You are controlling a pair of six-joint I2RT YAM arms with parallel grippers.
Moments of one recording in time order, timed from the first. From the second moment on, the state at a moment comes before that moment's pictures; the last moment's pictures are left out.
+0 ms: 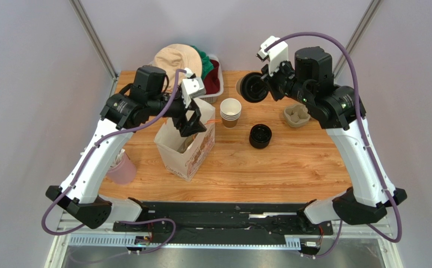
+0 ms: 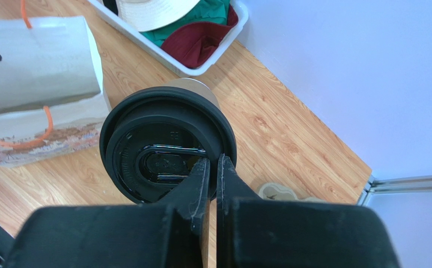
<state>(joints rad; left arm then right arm) -0.53 1.33 1.70 -1.00 0.62 0.41 0.57 1.39 2.01 -0.99 0.00 -0.33</state>
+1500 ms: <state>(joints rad) -0.02 1.46 1.80 -1.05 0.85 0.52 0.86 1.82 2.38 -1.11 -0.22 -0.15</state>
